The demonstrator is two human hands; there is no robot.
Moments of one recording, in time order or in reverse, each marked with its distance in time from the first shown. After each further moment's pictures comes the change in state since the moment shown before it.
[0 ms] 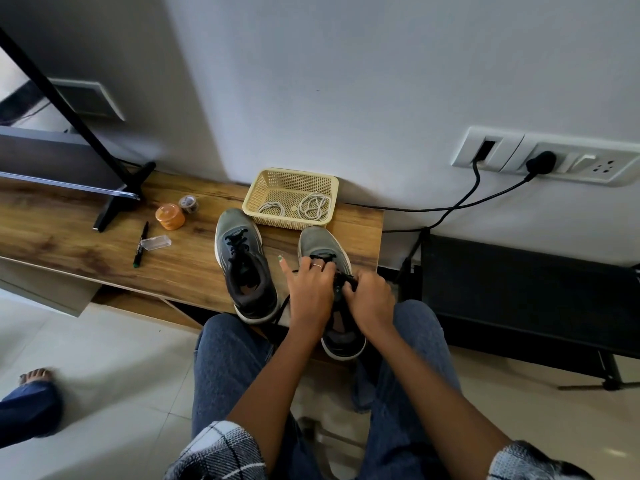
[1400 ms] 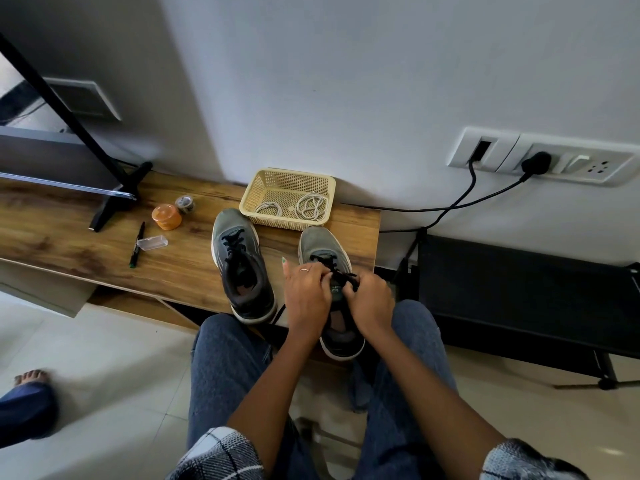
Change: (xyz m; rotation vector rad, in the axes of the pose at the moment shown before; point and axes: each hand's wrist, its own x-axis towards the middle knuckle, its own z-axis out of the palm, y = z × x) left_hand -0.007 0.002 0.007 -0.434 0.148 -0.158; right_hand 0.002 0.007 0.005 0.046 0.038 0.041
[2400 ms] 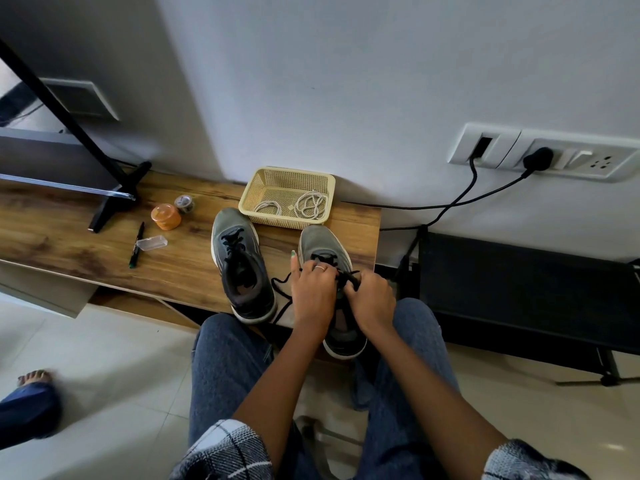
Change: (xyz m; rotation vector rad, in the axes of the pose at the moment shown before) left_hand 0.008 0.005 0.007 0.310 -0.183 0.153; right_hand 0.002 0.001 0.000 -0.005 -0.020 0.030
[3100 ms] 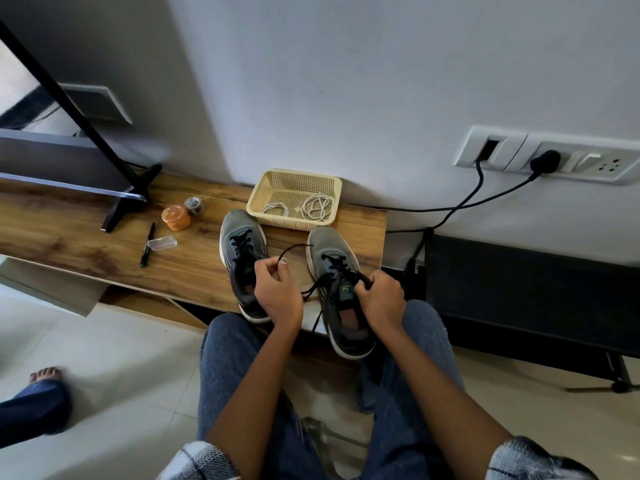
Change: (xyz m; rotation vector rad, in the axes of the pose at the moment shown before) left_hand -0.005 -0.030 -0.037 -0.902 0.405 -0.845; right_hand 0.006 0.008 -0.001 0.037 -0.003 0.083
